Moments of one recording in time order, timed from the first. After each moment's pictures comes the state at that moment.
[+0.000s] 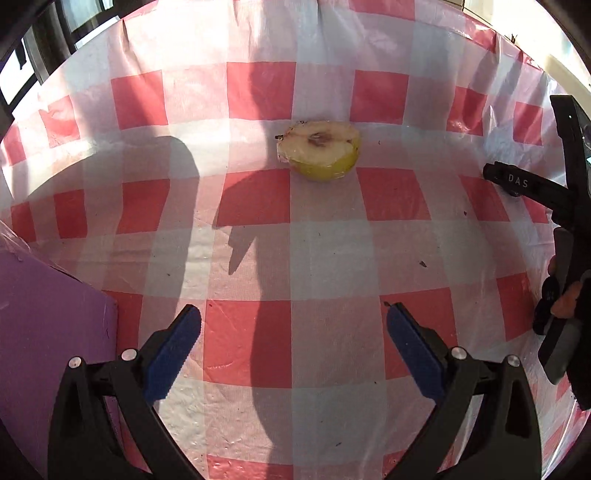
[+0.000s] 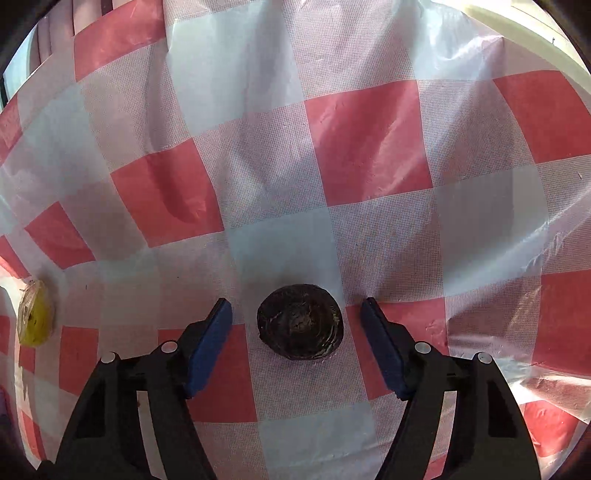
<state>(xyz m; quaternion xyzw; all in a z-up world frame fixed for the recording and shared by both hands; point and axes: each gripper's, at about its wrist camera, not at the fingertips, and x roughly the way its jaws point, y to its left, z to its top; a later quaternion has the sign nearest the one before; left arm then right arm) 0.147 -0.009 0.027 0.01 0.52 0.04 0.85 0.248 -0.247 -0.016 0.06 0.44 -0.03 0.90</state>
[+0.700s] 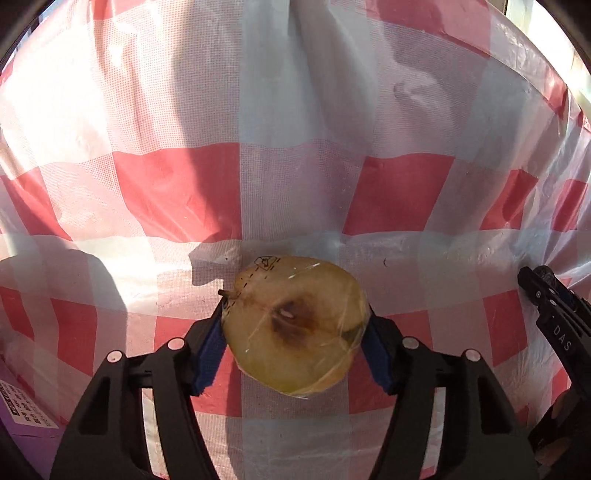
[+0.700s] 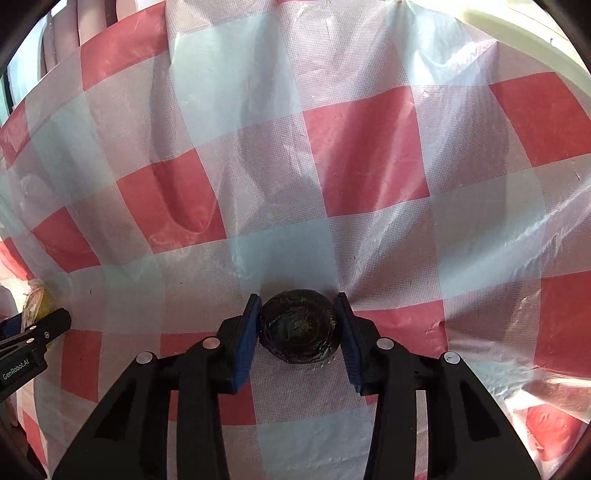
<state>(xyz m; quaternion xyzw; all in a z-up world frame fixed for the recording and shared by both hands) 0.255 -0.014 0.018 0.00 0.50 0.01 0.87 0.236 -0.257 -0.011 0.07 0.42 -0.03 0.90</state>
